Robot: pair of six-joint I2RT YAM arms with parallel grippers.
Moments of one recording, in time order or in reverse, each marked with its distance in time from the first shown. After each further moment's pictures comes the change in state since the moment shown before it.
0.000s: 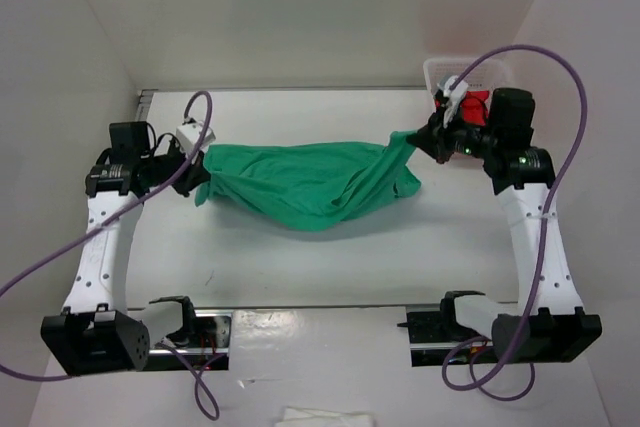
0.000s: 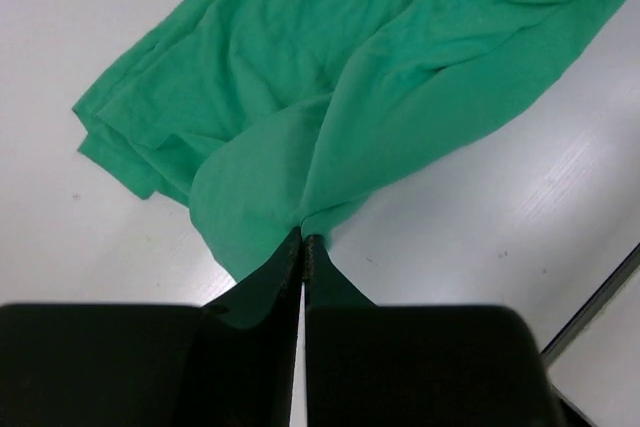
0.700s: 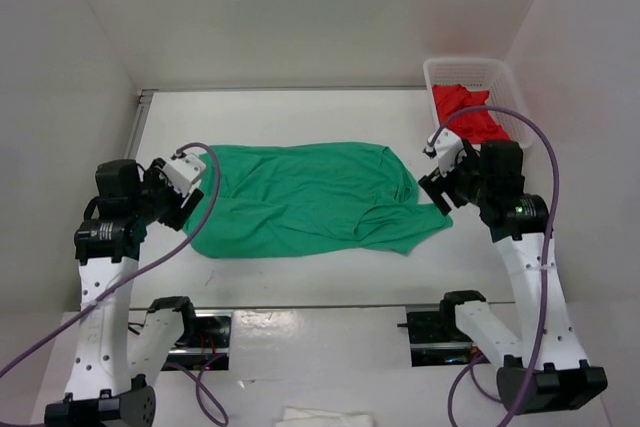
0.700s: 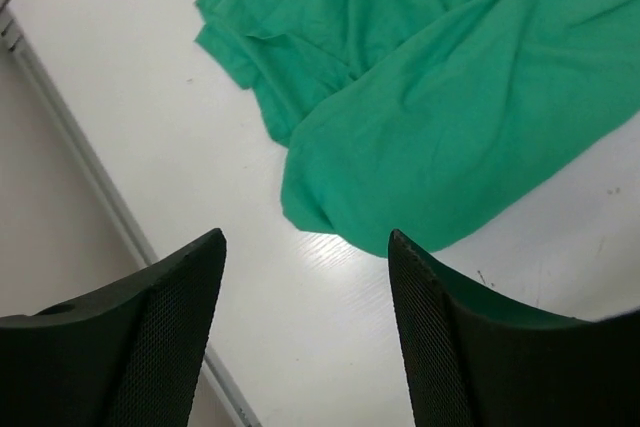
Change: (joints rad) left arm -0.013 -0.360 -0.177 -0.068 -0.313 0.096; right arm 0.040 -0.284 -0.357 -0.166 0.618 -0.245
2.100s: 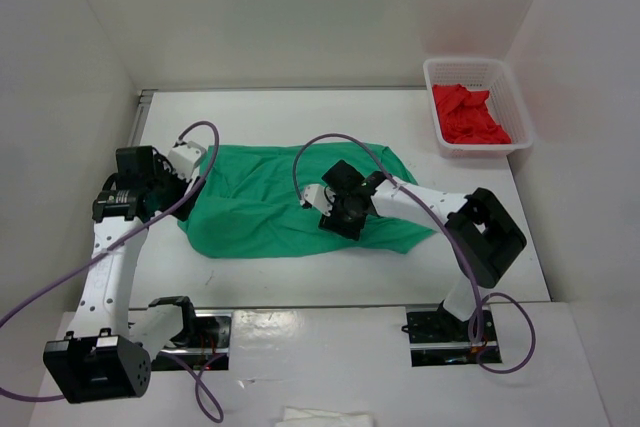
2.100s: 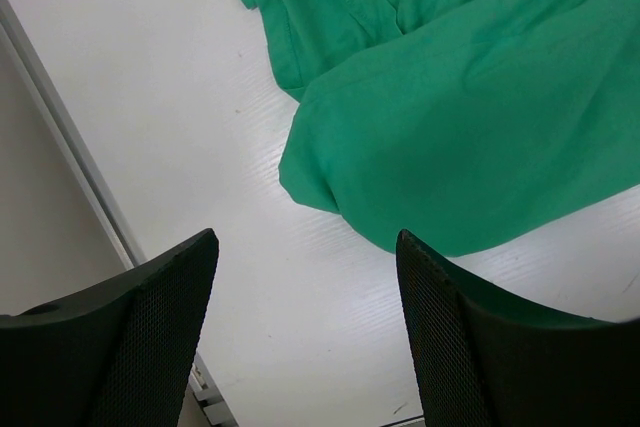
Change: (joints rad) left arm 0.001 0.201 -0.042 0.114 -0.184 -0.156; right arm 0.744 0.802 0.048 0.247 0.174 0.136
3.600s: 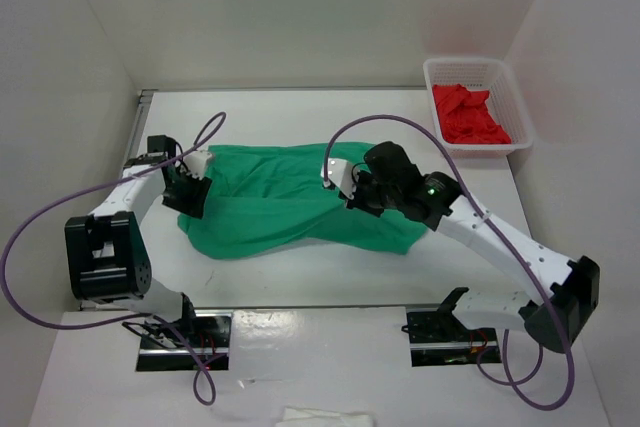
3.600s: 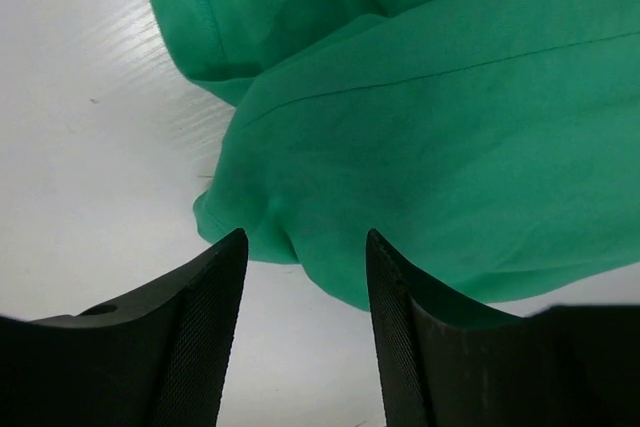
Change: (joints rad) left arm 0.027 0.518 0.036 0.067 0.004 -0.085; right arm -0.009 -0.466 0.049 -0.073 -0.032 -0.055
